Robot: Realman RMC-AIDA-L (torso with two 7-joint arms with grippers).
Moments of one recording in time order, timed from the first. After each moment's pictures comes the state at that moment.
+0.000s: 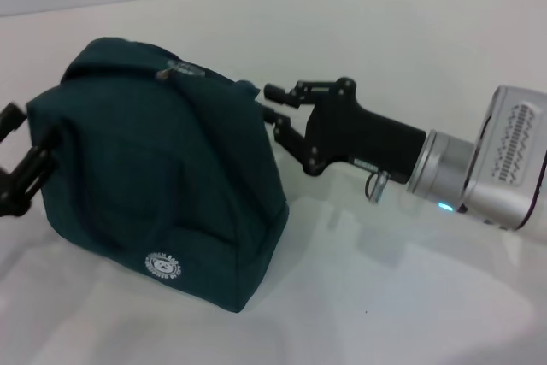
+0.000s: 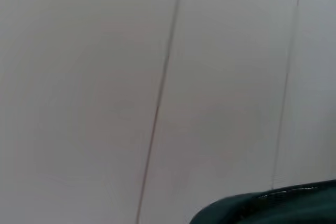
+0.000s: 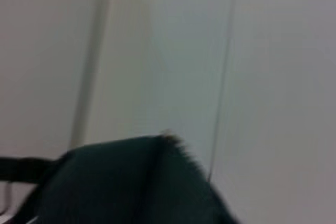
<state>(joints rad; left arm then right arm) -0.25 -2.01 1.23 0.24 0.82 1.55 -0.75 0.49 2.03 -2.23 -0.37 -0.01 -1.24 0.29</state>
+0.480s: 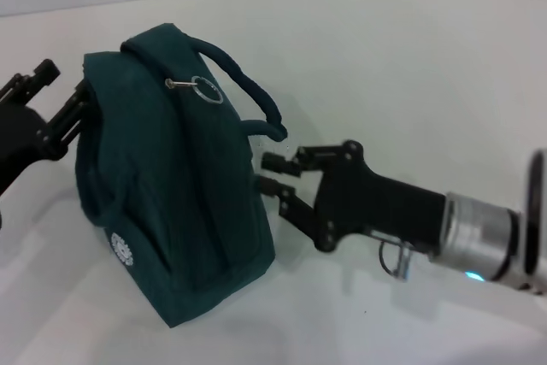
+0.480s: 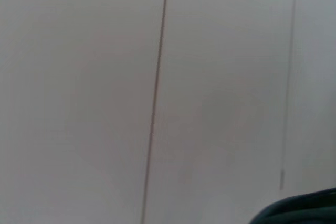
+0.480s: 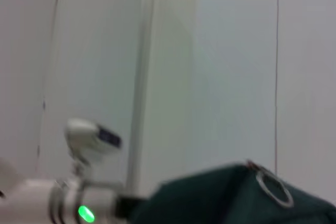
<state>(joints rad) -0.37 -2.03 1.22 0.25 0.82 1.39 -0.74 0.40 2.02 -2.36 -0.37 -0.02 -1.43 0.35</state>
